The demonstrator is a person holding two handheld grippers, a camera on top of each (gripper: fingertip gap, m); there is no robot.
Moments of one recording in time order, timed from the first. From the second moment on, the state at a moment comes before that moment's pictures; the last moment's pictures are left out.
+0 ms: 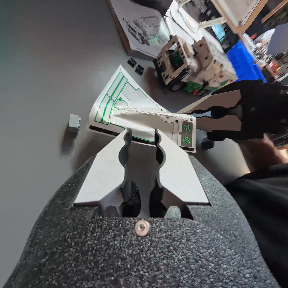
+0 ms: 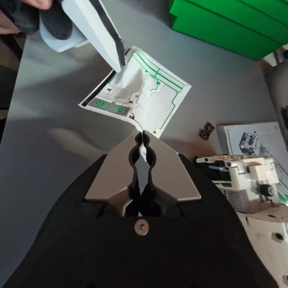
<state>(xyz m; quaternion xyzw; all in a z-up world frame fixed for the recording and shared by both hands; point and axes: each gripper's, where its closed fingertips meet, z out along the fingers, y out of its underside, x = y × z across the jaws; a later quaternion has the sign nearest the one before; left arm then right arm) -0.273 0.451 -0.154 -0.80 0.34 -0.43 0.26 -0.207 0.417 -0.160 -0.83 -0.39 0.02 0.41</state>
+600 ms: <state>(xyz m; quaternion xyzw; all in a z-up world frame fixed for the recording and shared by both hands) -0.234 0.393 -0.061 -0.63 0.21 -0.74 0.10 -0.163 0.416 -0.097 -0.71 -0.41 -0.24 0.52</state>
